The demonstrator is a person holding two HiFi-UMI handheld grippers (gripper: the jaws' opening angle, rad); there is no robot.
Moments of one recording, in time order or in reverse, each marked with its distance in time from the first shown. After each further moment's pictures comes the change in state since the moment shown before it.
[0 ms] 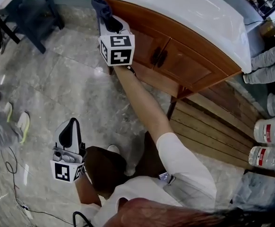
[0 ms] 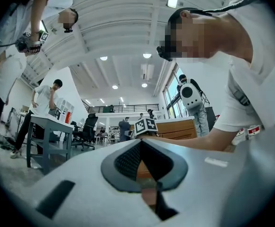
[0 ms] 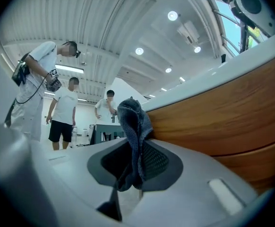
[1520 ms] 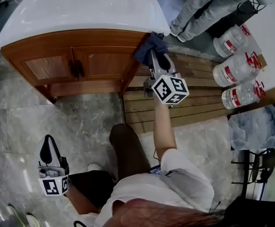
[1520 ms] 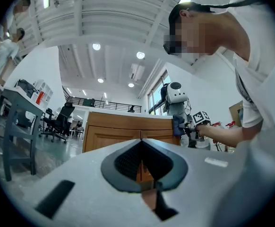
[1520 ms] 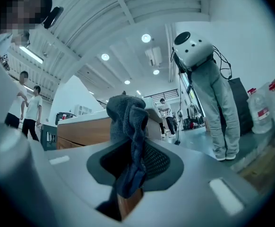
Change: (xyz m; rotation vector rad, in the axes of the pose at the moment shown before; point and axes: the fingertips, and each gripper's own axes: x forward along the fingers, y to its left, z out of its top) left arm 0.100 -0.068 -0.043 -0.110 -0.001 -0.275; right arm -0.418 -0.311 0.058 -0.003 -0.103 -0.614
